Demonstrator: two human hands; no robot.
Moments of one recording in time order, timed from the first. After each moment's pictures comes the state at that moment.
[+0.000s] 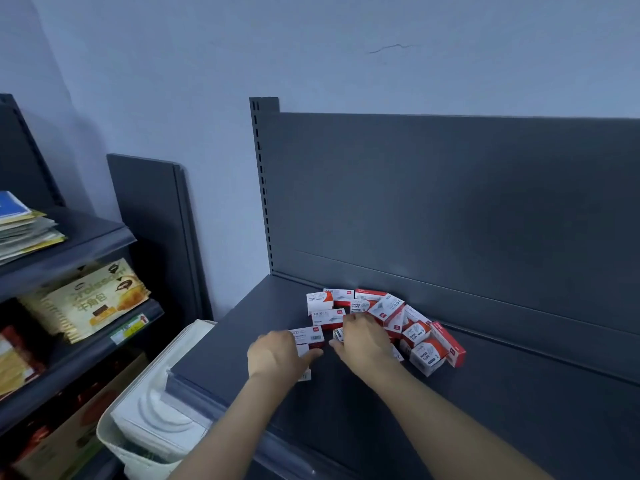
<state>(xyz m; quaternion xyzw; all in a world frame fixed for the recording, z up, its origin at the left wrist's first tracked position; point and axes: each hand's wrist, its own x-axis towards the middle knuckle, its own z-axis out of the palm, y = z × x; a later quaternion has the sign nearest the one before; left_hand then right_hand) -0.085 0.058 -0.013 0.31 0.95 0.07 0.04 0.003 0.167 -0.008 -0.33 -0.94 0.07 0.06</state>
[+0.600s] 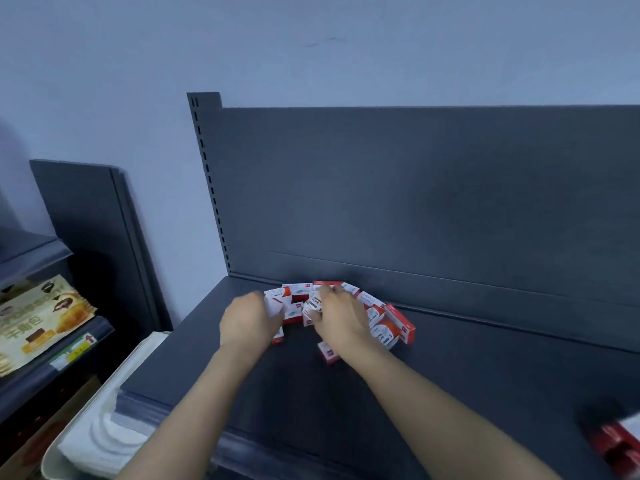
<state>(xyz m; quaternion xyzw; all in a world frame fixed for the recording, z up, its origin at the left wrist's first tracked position) -0.077 0.084 0.028 0.33 0.91 0.23 0.00 0.033 0.173 0.028 -0.36 -0.91 0.11 0.15</state>
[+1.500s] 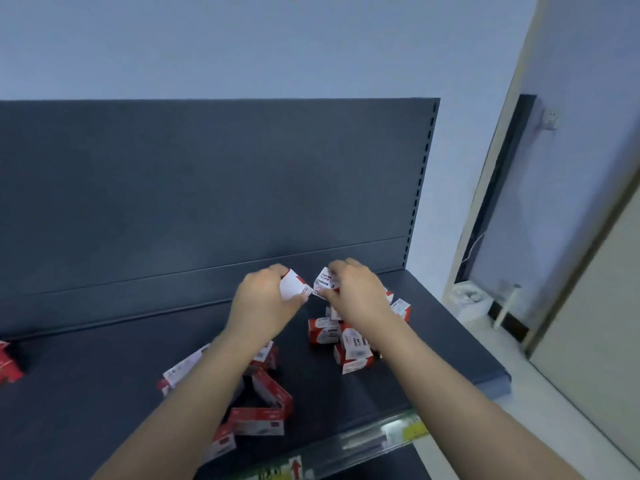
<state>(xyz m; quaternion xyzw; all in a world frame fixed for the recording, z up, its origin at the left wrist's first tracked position) 0.458 0.288 0.074 0.66 0.67 0.34 0.06 0.601 0.317 0.074 -0.58 -0.78 0.05 0.23</state>
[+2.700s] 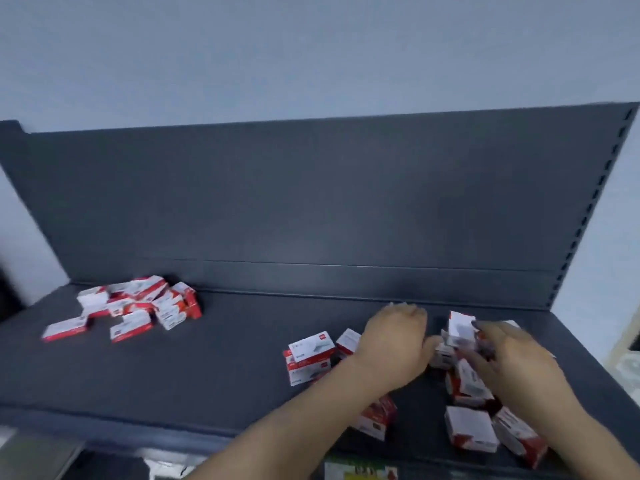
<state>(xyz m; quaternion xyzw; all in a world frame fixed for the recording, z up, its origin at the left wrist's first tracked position) 0.477 0.253 0.054 0.75 0.63 0.19 -0.01 0.642 0.287 0.044 -0.55 -0.81 0.05 0.20</state>
